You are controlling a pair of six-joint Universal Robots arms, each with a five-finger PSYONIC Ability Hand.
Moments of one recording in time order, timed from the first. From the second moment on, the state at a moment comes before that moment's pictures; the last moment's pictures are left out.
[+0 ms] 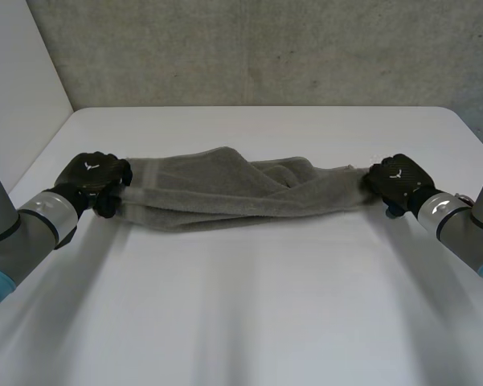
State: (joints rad) left arm 4.61 -2.00 -1.63 3.37 -1.21 3.49; right arm 1.64 -0.82 1.33 -0.23 1.08 2.36; left_hand 1.42 1.45 1.49 1.45 1.45; right_hand 0.84 0.84 0.84 0.84 0.67
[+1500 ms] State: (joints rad) left arm 4.60 -1.99 -1.64 3.37 -1.21 3.49; right arm 1.59 -0.75 1.21 -0.10 1.07 2.59; left_hand 1.42 1.46 1.49 1.46 1.45; right_hand 1.32 1.32 1.34 1.34 1.17
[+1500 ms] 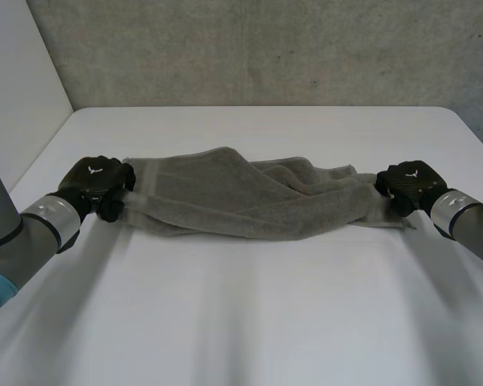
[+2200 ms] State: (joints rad) left arm 4.61 -1.89 -1.69 3.36 -1.20 3.37; right arm 1.58 -0.89 1.34 0.12 0.97 2.69; left_hand 1.42 1.46 1.49 1.47 1.45; right_hand 0.57 0.60 0.59 0.60 0.38
